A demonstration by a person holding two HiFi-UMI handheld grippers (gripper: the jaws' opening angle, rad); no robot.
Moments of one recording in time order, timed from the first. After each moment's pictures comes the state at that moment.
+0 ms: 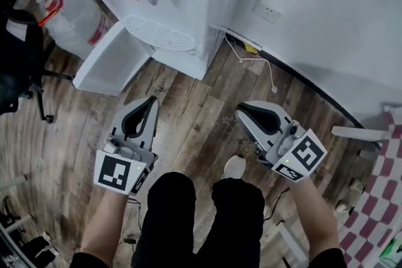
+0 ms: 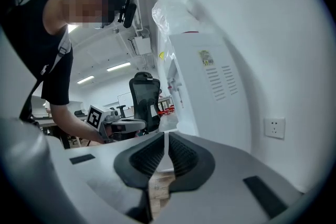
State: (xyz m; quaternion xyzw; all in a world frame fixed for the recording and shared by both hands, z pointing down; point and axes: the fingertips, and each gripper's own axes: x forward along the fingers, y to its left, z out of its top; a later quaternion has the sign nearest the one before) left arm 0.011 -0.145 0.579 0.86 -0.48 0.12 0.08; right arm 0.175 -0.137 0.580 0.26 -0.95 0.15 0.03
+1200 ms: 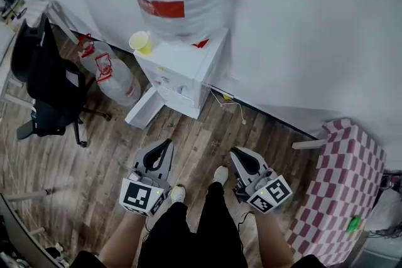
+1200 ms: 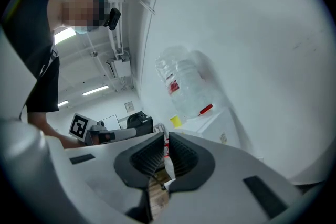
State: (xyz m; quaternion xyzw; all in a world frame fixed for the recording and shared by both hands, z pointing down) left arm 0.025 -0.073 0.164 0.87 -0.46 0.10 0.12; right arm 0.185 -0.052 0.178 0.39 -0.90 0.21 -0.05
